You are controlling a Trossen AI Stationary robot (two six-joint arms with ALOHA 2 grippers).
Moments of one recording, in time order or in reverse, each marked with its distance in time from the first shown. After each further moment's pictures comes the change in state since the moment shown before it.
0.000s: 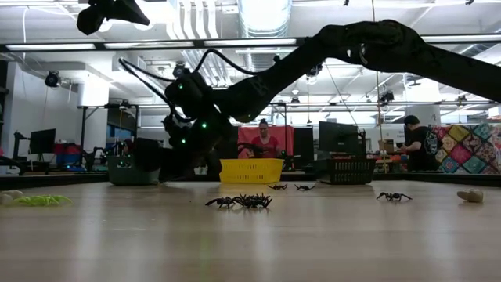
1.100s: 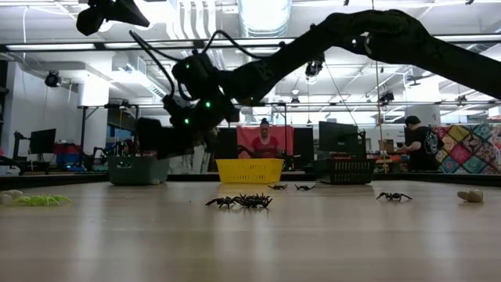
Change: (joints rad) left arm 0.000 0.003 0.000 -0.015 0.000 -0.002; right arm -0.016 -0.074 -0.011 0.000 -0.044 -0.161
